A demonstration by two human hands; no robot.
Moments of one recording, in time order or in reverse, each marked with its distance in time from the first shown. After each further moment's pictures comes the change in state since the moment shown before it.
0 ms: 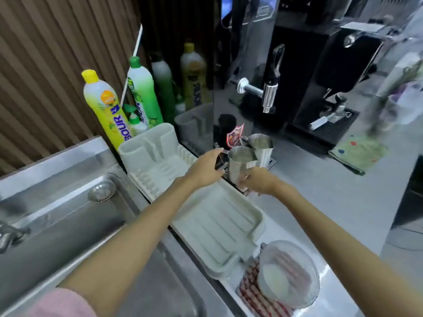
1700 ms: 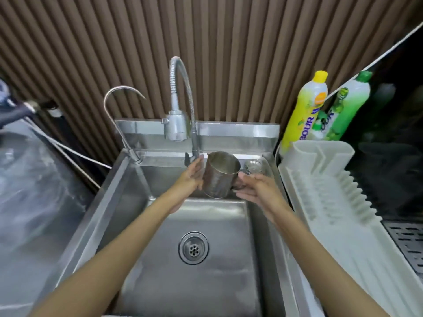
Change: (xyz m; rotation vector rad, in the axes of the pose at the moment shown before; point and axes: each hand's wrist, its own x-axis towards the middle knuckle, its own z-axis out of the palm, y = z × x) left_hand -0.314 -0.200 -0.095 -0.934 0.730 -0.558; right_hand -0.048 -0.272 0.187 0.902 -0.439 -0.290
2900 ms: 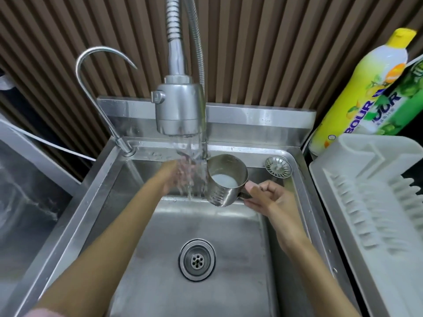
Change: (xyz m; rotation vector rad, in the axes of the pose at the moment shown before) left_hand 0.116 -0.074 -0.074 -0.173 0.153 -0.355; right_hand 0.056 0.049 0.025 -0.032 0.069 -0.105
